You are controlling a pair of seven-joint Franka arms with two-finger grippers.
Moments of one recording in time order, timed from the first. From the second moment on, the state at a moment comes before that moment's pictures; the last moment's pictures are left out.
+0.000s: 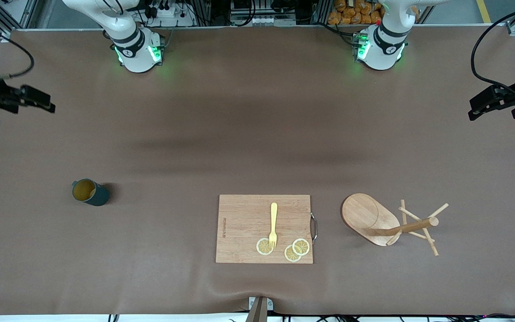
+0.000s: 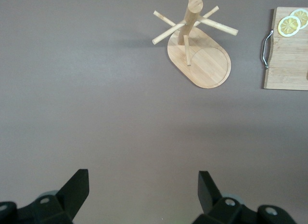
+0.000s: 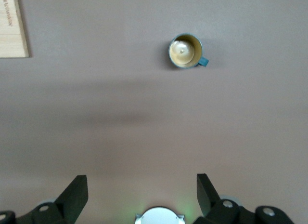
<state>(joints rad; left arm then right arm) 0.01 0.02 -0.05 -1.50 0.03 1.52 -0.06 0.03 0.03 -0.07 -1.59 0.04 1.46 -0.02</state>
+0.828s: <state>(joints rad) 0.00 0.03 -0.05 -1.50 0.03 1.52 -0.06 0.03 0.43 -0.07 -1.60 0.04 1.85 -0.10</state>
